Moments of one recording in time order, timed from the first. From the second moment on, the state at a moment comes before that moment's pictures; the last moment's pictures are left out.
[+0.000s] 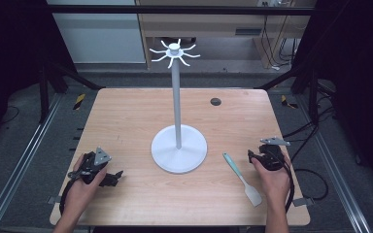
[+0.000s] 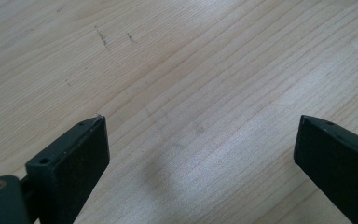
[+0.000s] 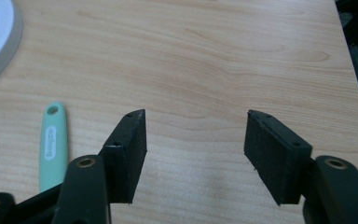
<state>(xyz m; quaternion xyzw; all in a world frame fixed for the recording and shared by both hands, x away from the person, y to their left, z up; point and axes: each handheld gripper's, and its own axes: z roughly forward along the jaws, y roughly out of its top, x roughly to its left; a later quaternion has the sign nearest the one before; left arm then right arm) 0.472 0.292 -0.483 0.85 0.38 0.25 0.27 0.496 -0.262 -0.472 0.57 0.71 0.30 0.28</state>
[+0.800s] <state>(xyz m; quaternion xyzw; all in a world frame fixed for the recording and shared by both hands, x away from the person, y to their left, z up) 0.472 0.289 -0.484 0.85 0.38 0.25 0.27 0.499 -0.209 -0.478 0.52 0.78 0.25 0.22</state>
